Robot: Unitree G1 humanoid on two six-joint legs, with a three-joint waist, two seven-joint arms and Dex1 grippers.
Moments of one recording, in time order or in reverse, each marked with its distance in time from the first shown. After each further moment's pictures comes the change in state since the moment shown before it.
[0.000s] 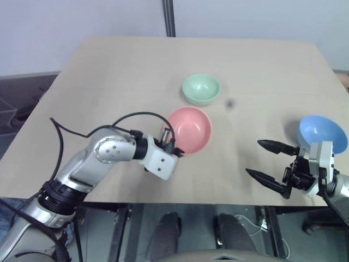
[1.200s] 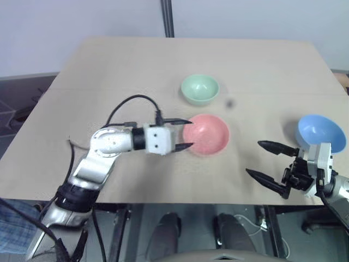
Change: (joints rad) left arm 0.114 -0.140 0.248 -0.023 -0.340 0.297 0.124; right arm -0.007 0.008 0.010 0.032 -0.027 -0.035 0.003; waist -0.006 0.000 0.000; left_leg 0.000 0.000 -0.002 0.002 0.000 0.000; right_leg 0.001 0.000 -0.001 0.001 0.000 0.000
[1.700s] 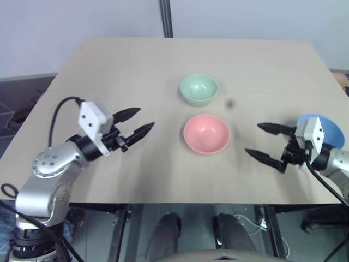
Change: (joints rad) left arm 0.282 0.000 0.469 -0.255 -0.414 0.504 0.234; right arm -0.345 -0.092 0.103 0.170 -0.101 0.119 -0.060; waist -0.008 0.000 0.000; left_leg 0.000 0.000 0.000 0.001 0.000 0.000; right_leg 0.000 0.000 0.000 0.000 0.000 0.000
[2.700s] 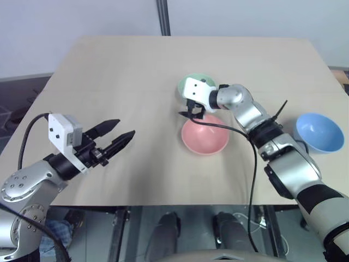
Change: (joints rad) left arm 0.205 0.010 0.183 -0.101 -0.180 0.100 0.044; right arm -1.046 0.564 0.582 1.212 -0.726 -0.359 -0.100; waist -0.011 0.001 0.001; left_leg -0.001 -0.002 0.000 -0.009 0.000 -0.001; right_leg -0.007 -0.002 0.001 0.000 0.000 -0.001
